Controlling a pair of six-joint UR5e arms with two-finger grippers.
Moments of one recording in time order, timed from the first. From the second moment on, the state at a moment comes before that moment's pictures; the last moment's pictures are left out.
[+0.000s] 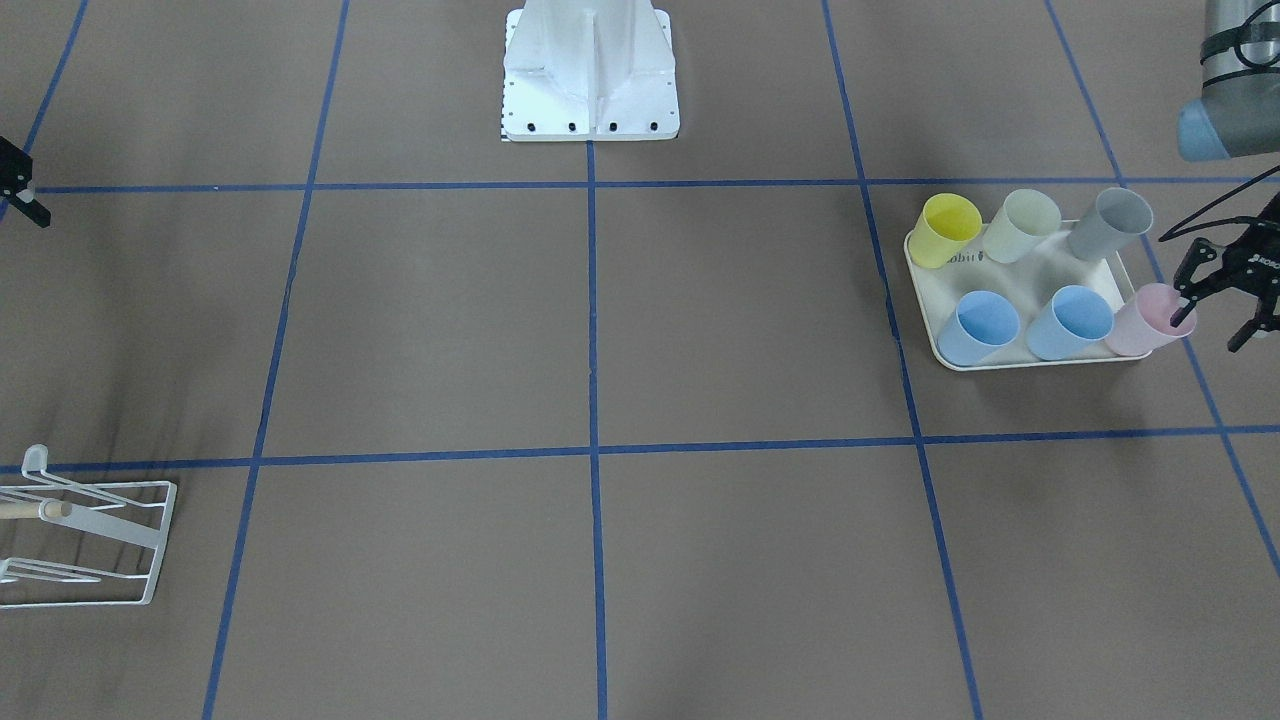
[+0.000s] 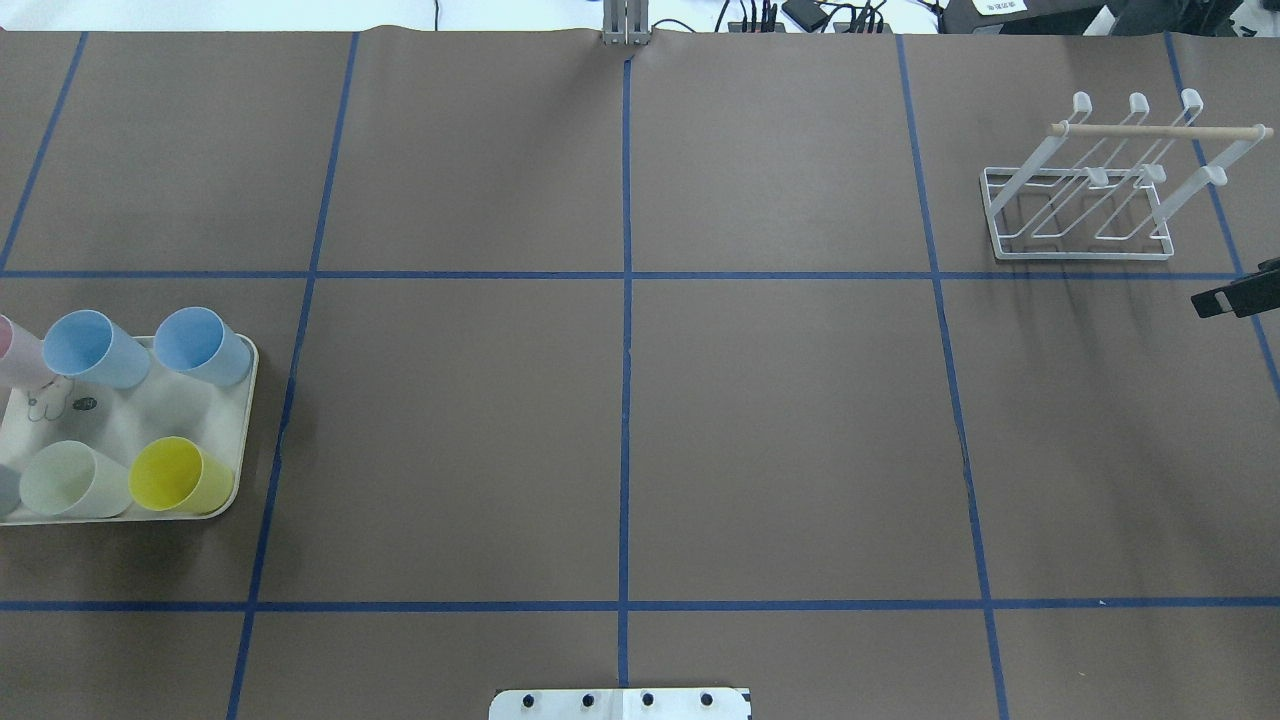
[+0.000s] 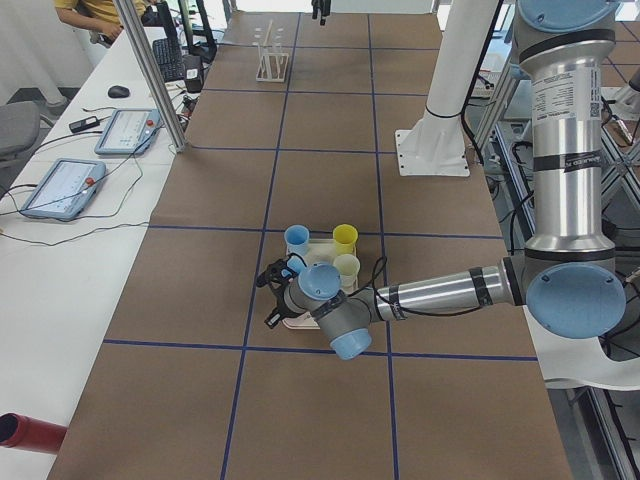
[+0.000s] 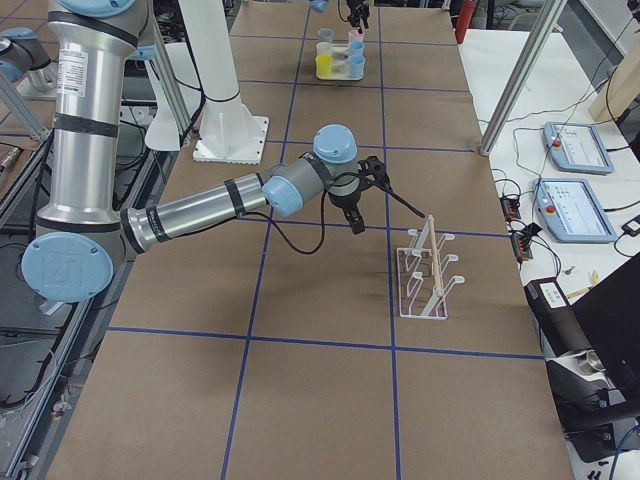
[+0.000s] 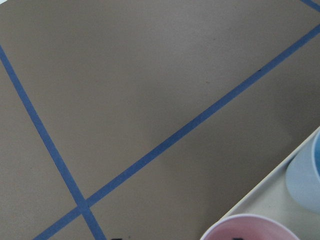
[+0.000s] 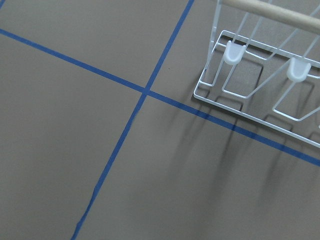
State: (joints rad) left arm -1.20 -1.46 -1.36 -2.79 -2.17 -0.17; right arm 1.25 -1.70 2.04 -1.26 2.38 0.26
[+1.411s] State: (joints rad) left arm -1.35 -1.48 -1.43 -2.75 -2.29 -0.16; right arm 1.24 -1.67 2.02 -1.13 2.38 0.27
